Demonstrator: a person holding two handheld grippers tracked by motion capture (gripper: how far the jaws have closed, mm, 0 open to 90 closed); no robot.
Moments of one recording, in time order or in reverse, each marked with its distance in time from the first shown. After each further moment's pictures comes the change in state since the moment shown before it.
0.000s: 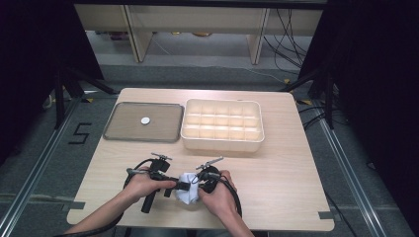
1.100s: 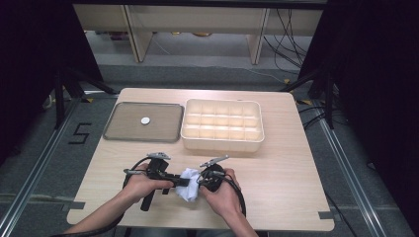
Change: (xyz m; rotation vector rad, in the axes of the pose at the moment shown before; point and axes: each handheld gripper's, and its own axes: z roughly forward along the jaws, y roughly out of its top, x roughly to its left) left arm -0.006 0.001 -0.014 -0.122 -0.074 0.180; right arm -0.004 -0.001 -0.018 -0.073 -0.014 0.015
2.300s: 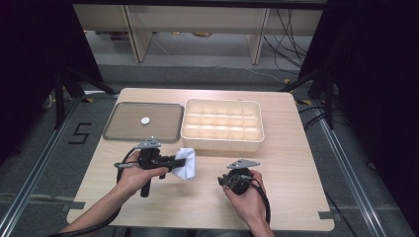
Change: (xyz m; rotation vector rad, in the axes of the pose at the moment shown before) left arm 0.000 0.027 -0.026 -0.258 0.081 0.118; right arm -0.046 -0.033 -0.039 -0.193 -0.084 -0.025
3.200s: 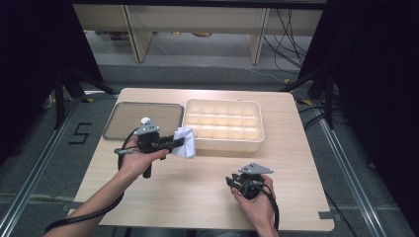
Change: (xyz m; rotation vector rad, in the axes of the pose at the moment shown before) left arm 0.012 0.041 0.002 -0.113 0.107 0.094; right arm -0.018 -0.020 -0.011 -0.094 -0.031 0.025
